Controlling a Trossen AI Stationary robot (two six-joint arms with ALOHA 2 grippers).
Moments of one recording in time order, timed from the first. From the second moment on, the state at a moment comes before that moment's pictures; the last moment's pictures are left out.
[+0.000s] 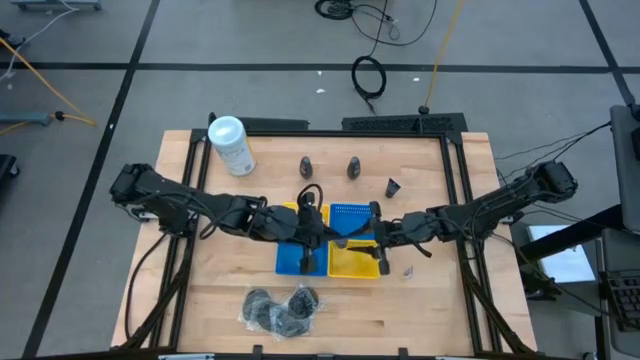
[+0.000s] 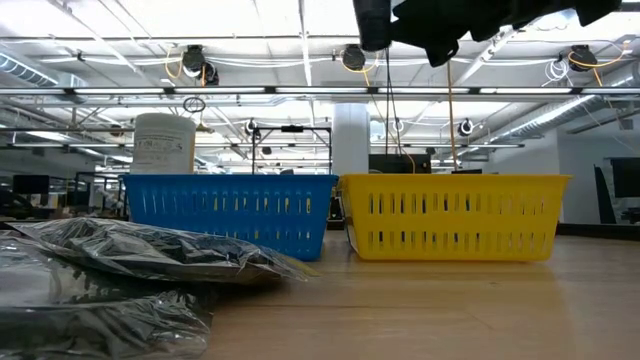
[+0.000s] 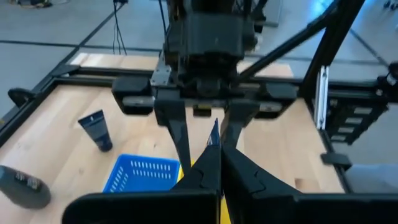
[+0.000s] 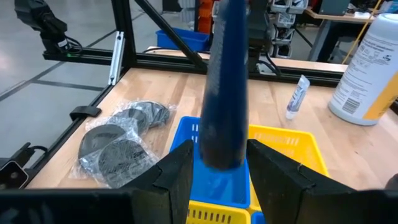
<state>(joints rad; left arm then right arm) -0.28 1.59 1.40 -0.23 -0.26 -0.16 0.30 1.26 0.66 0.34 0.19 0.02</state>
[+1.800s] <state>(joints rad) -0.28 1.62 1.40 -0.01 -0.27 -0.01 0.30 1.28 0.66 0.42 0.19 -0.03</state>
